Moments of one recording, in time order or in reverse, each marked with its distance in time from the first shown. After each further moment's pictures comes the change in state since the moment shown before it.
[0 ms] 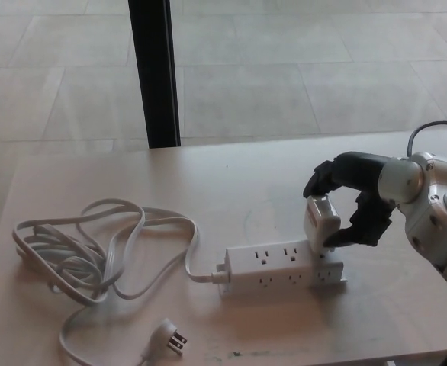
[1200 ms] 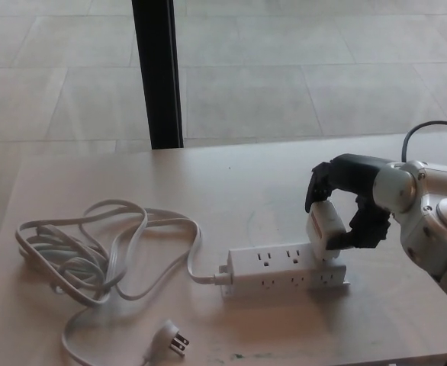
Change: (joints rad) left_arm -0.006 0.002 -0.018 0.012 -0.002 -0.012 0.009; right_arm 0.018 -0.001 0.037 -0.024 -0.055 0.003 -0.031
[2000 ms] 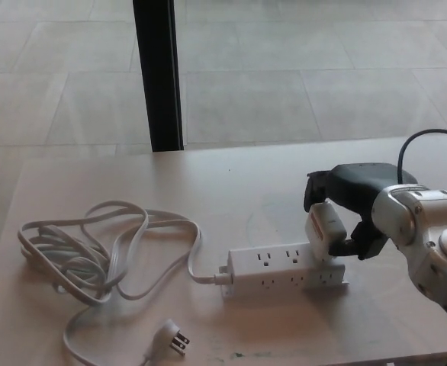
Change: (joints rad) left_arm 0.008 0.010 -0.005 -0.011 0.002 -0.011 -0.003; right_arm 0.095 -0.042 0.036 -0.066 -0.116 -0.143 -0.189
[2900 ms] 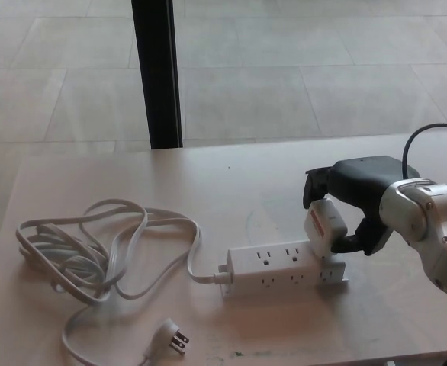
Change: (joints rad) left_arm -0.004 0.012 -0.022 0.010 0.007 -0.022 0.000; right_arm -0.016 -0.011 -0.059 0.057 -0.007 -0.159 -0.020
